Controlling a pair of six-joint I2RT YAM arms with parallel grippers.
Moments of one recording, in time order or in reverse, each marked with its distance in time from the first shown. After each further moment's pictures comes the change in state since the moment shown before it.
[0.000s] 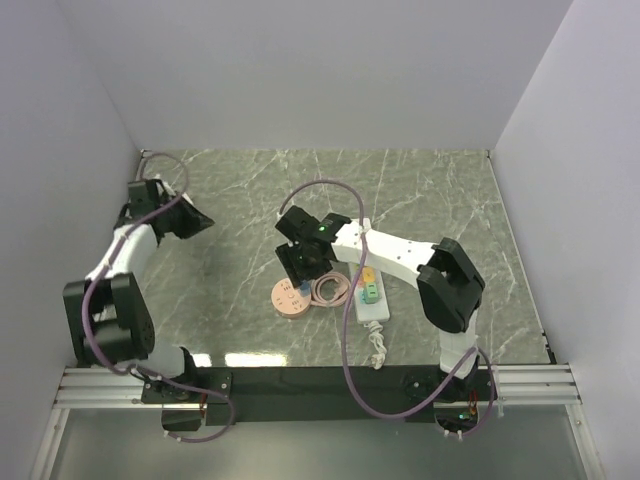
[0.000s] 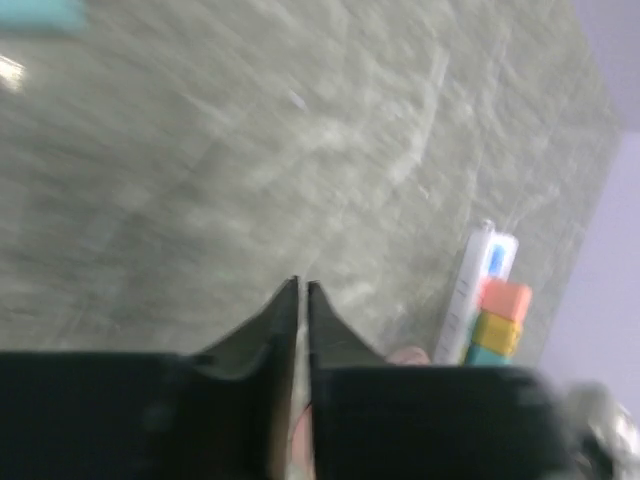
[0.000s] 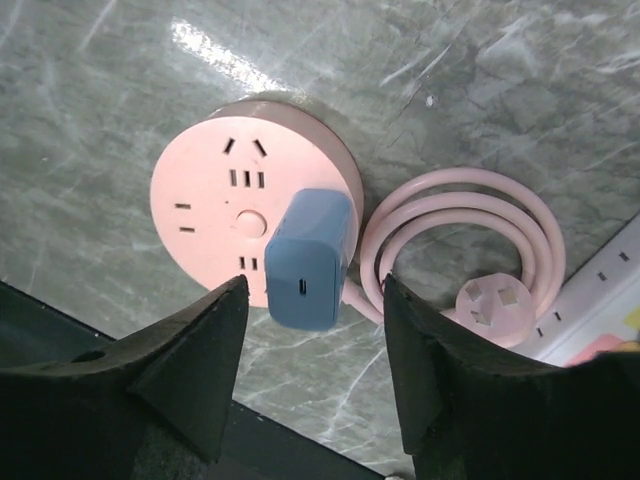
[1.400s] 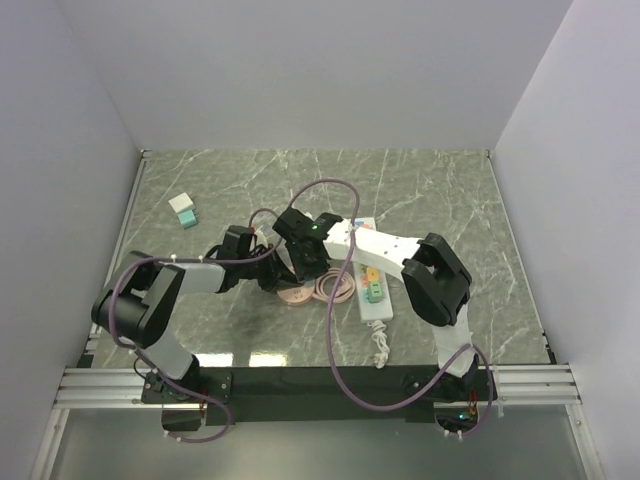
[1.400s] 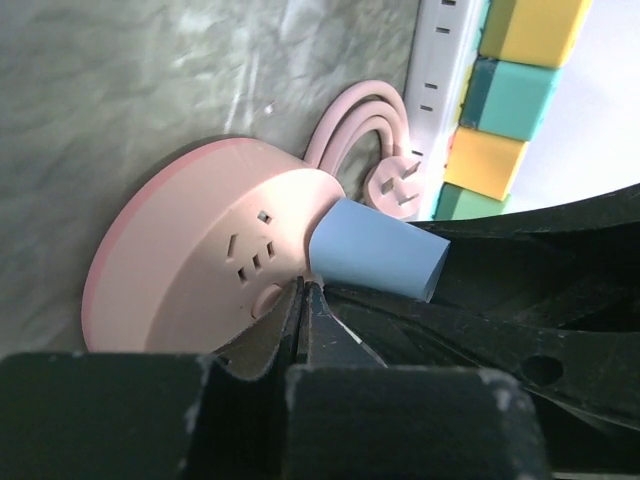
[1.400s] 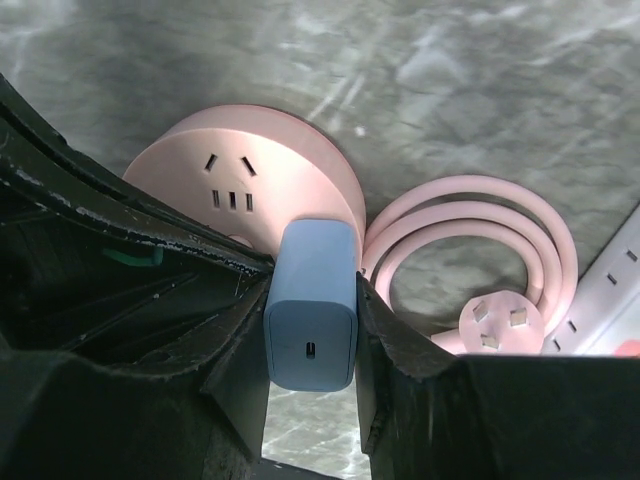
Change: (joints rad) left arm -0.610 0.106 -0.411 0.512 0.180 -0.286; right arm -0.002 0.087 0.041 -0.013 0.103 0.151
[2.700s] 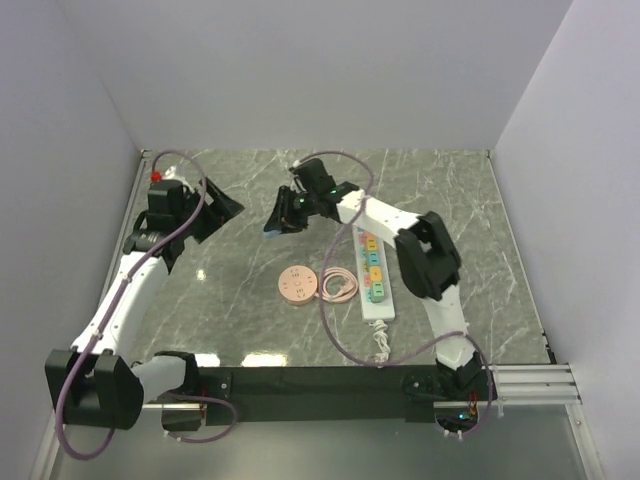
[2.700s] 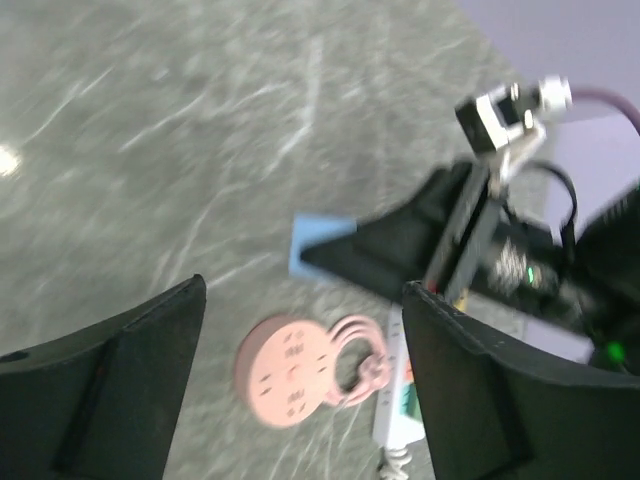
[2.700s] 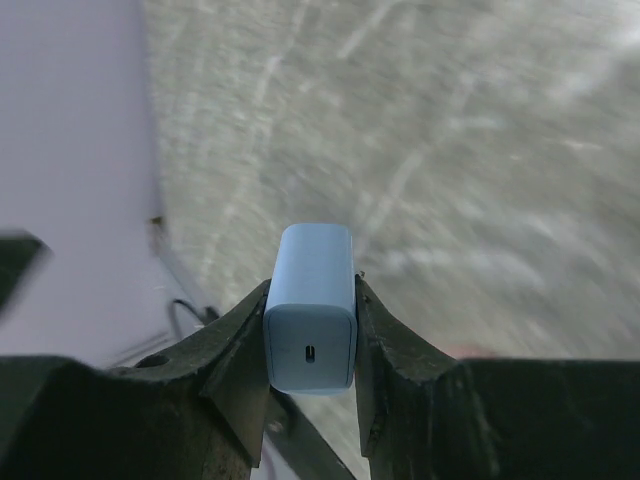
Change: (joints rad) left arm 0.288 -0.446 0.385 -0.545 -0.427 0.148; right arm -0.251 0.135 0.171 0.423 -0.566 0.211
